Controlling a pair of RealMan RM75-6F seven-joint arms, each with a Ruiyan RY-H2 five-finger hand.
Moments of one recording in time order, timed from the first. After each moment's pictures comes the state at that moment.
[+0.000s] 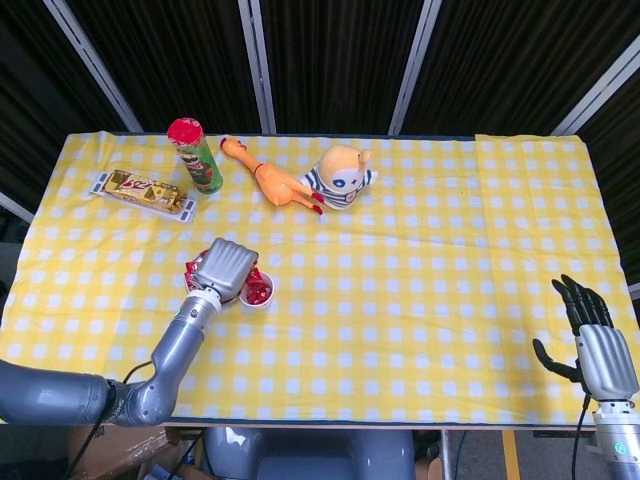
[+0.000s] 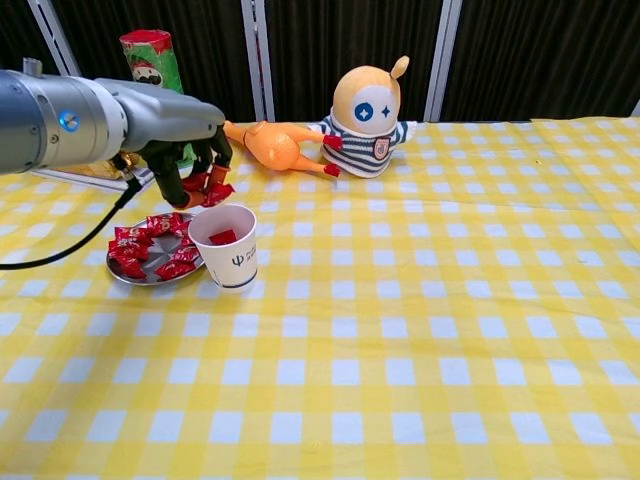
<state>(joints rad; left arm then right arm) -1.12 -1.42 -0.14 -1.84 0.40 1.14 1.00 0.09 -1.09 0.08 -1.65 -1.49 1.45 0.23</state>
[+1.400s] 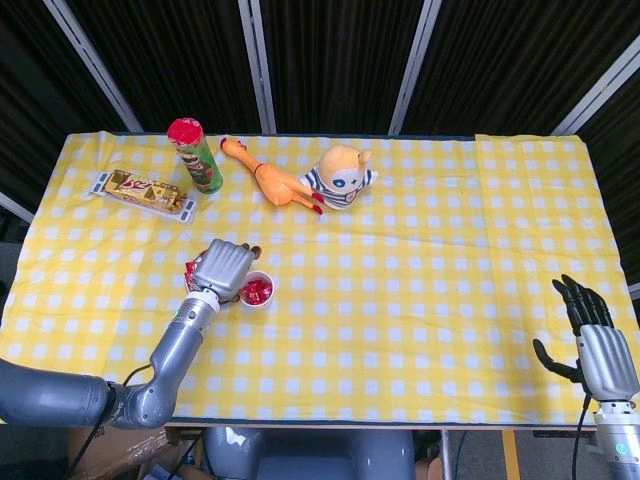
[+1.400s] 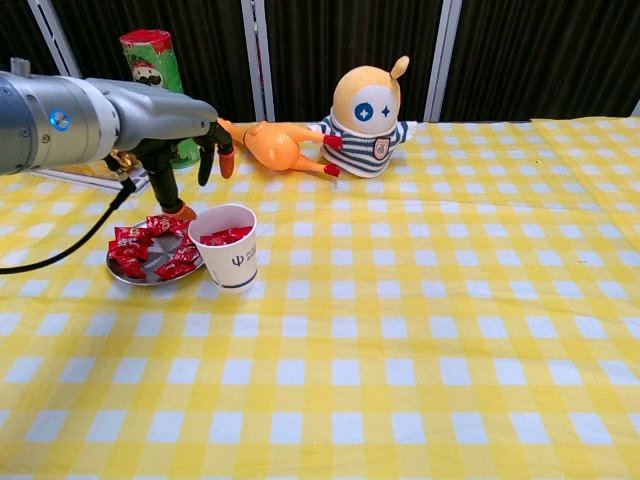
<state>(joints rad) -1.11 -1.40 -0.11 -1.84 0.41 1.18 0.94 0.09 -1.09 0.08 -1.65 -1.49 1.45 0.24</state>
